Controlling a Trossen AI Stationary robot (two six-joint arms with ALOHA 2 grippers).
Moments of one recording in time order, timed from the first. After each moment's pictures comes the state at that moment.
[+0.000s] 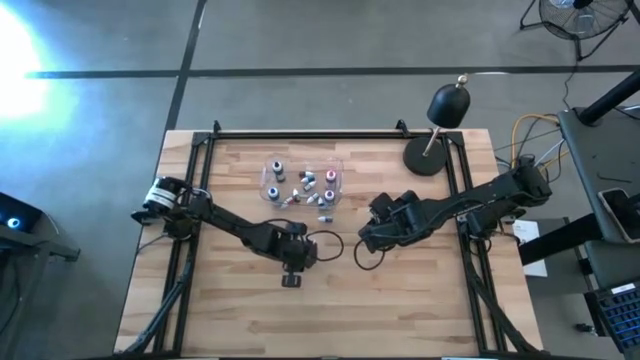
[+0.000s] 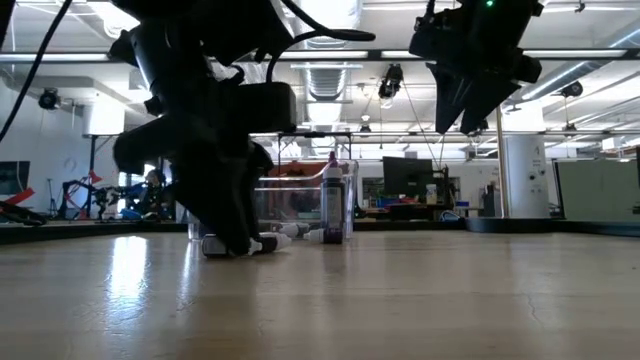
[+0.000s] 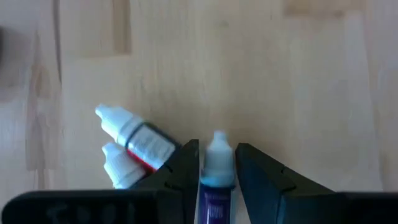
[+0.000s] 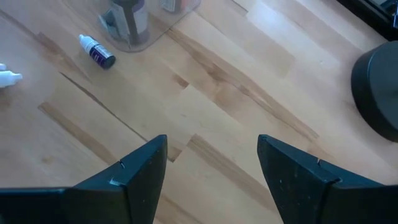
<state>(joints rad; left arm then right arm) -0.27 1.80 1.04 -0.34 -0.12 -0.17 0.26 1.57 1.21 -1.07 0.58 1.13</state>
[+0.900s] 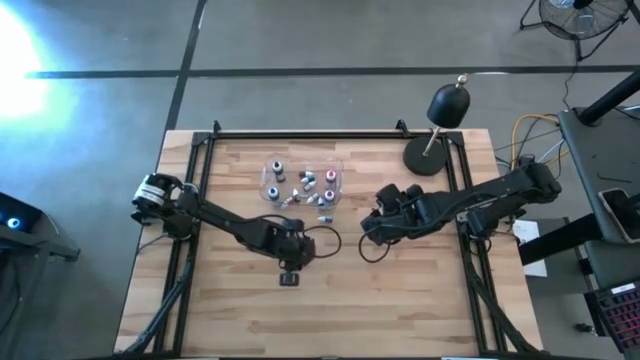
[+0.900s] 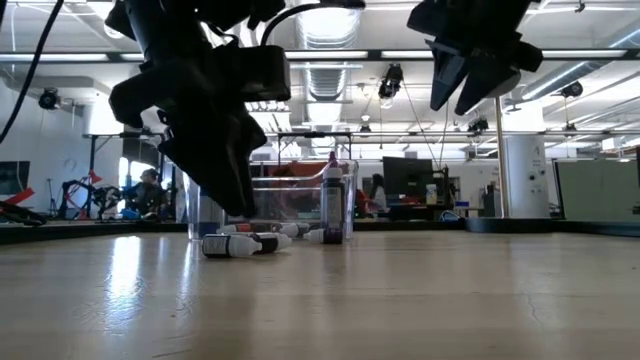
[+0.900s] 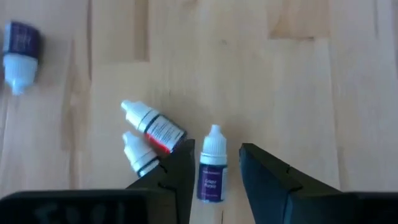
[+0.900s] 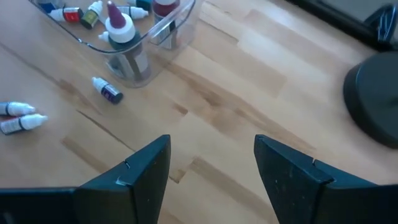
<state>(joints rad) -0.27 1.72 1.07 -0.44 -0.12 -0.21 0.25 1.49 1.21 -1.06 0.63 1.16</state>
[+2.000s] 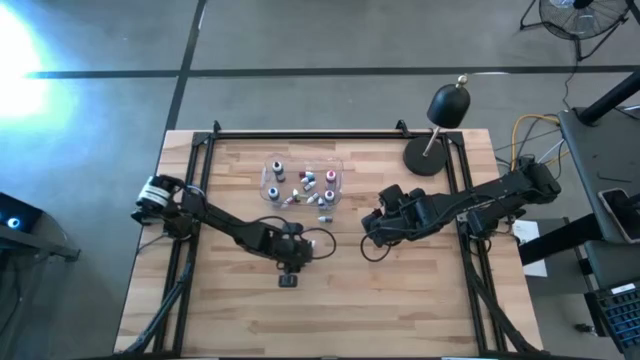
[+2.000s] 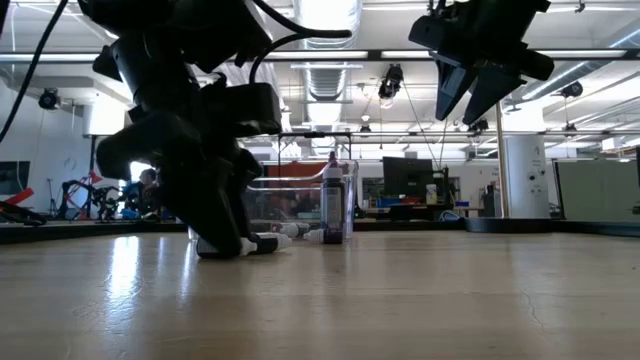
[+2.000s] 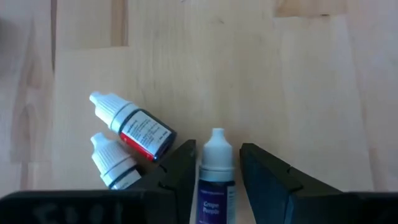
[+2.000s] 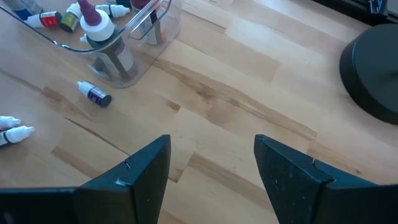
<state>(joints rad) -0.27 1.76 0.92 -0.19 -0.09 -0.19 0.25 1.49 1.17 -1.06 0.64 1.28</state>
